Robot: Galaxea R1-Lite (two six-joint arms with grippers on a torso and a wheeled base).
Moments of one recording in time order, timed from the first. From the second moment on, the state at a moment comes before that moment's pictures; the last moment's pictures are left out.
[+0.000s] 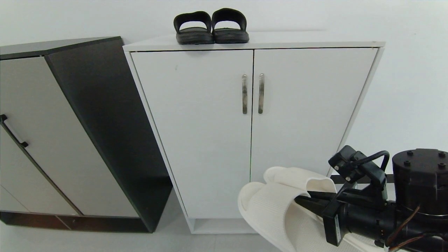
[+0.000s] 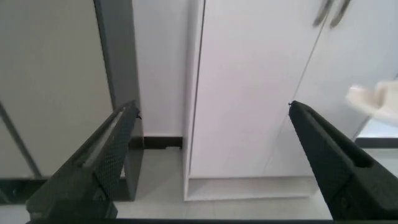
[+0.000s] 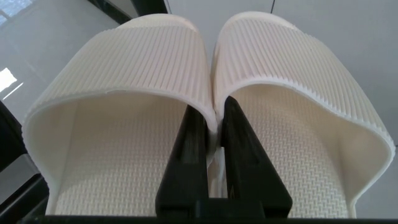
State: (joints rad) left arm -0.01 0.14 -0.20 -0.01 -0.08 -0.08; right arm 0.77 1.46 -0.54 -0.55 0.01 0.08
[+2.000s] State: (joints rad) left arm -0.69 1.68 -1.18 -0.58 -0.48 -0.34; right arm 0.75 1.50 -0.54 -0.55 0.01 0.07
